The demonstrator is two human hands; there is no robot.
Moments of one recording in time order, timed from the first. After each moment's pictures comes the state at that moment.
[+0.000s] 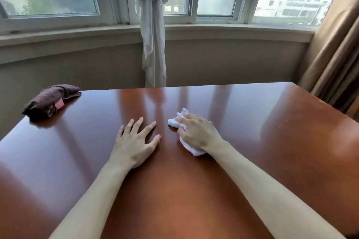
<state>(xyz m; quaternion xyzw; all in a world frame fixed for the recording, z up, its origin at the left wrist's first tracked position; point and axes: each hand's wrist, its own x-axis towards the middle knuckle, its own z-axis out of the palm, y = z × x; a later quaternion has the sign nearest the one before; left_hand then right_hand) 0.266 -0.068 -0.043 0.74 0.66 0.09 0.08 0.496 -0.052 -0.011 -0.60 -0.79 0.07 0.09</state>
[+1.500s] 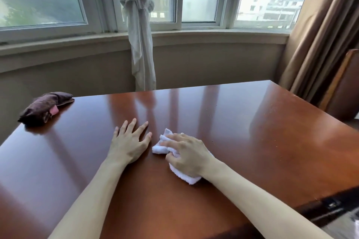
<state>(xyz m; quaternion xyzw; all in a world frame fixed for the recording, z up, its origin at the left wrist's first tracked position) 0.266 -0.072 -0.039 0.75 0.65 0.09 0.09 0.481 -0.147 -0.016 -0.56 -0.82 0.08 0.13</state>
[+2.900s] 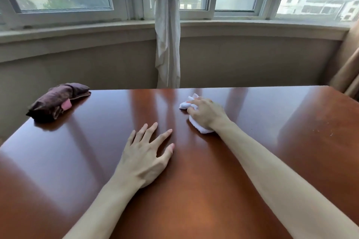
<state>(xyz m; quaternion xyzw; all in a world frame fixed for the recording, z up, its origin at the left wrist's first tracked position) 0.254 -0.058 -0.048 0.76 0.64 0.12 0.07 0.474 0.073 -0.013 -0.61 -0.78 0.09 0.13</state>
